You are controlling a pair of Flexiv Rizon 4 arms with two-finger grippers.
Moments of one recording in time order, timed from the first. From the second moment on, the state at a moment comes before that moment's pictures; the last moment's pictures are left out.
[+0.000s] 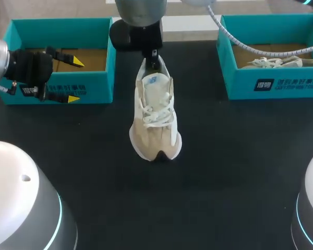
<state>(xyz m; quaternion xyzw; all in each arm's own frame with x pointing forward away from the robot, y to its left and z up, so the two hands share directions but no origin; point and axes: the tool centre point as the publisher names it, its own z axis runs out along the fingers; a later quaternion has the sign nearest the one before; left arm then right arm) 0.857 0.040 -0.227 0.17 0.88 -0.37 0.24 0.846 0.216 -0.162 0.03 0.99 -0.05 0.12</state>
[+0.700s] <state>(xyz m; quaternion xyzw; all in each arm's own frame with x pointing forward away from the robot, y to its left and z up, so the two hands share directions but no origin) 0.857 0.040 -0.227 0.17 0.88 -0.37 0.24 0.901 0.173 -0.142 -0.08 0.99 -0.05 0.13</state>
